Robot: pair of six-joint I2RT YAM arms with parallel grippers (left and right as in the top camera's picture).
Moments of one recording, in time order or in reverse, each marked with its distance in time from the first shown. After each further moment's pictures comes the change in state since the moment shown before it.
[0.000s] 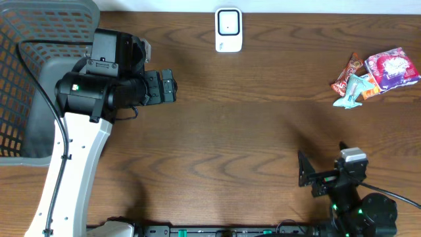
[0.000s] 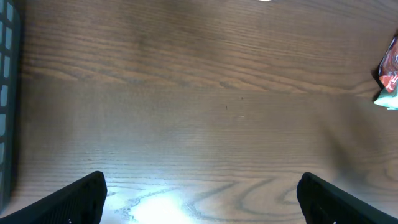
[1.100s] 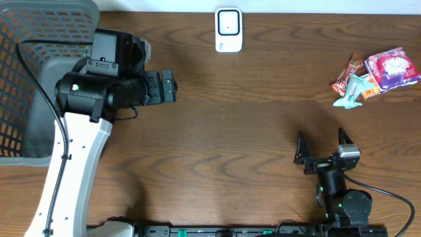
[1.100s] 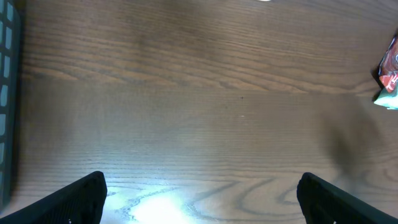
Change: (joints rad) left arm 0.000 0.000 0.000 0.000 0.000 0.000; right arm 0.000 -0.076 -0.451 0.668 0.111 0.060
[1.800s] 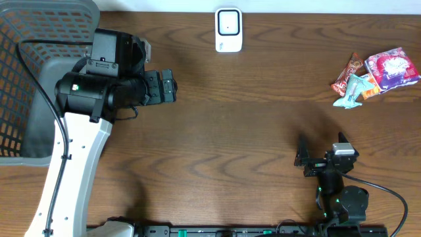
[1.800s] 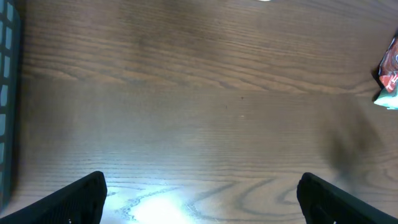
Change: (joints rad) left arm 0.000 0.000 0.000 0.000 0.000 0.000; right arm 0.000 0.000 -0.002 -0.118 0.046 -0.085
